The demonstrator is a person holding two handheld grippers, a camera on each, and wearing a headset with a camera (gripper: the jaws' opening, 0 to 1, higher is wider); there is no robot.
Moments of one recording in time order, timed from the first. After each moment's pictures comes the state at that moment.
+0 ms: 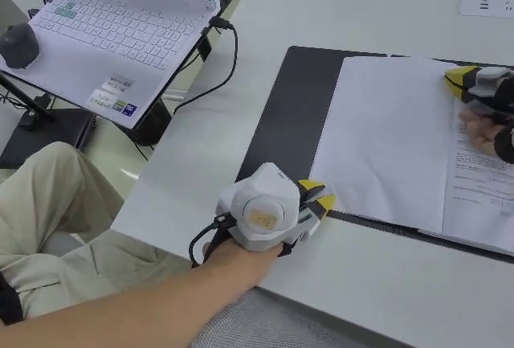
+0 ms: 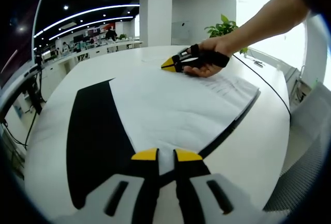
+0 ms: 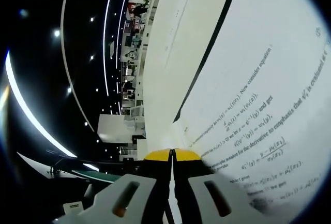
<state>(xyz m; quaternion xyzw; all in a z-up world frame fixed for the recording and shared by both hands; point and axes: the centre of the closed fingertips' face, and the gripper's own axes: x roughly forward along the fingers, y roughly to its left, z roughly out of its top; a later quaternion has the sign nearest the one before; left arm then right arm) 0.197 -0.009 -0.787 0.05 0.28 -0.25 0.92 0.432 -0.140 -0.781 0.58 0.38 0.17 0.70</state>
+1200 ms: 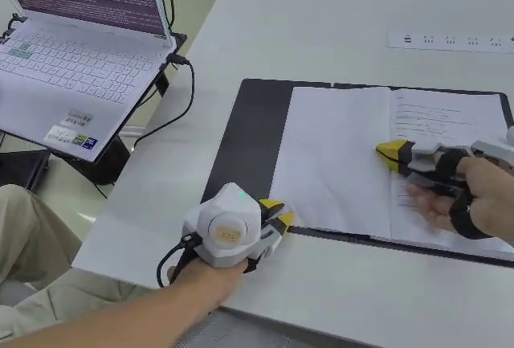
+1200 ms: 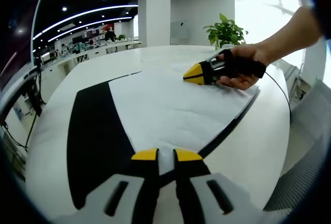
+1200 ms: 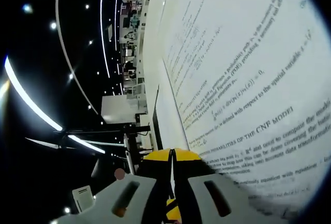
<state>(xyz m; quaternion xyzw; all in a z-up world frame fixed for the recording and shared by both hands) 0.194 -0.012 -0.787 0.06 0.28 -0.26 0.92 0.303 -0.134 -0.774 0.57 0.44 0.23 0.65</state>
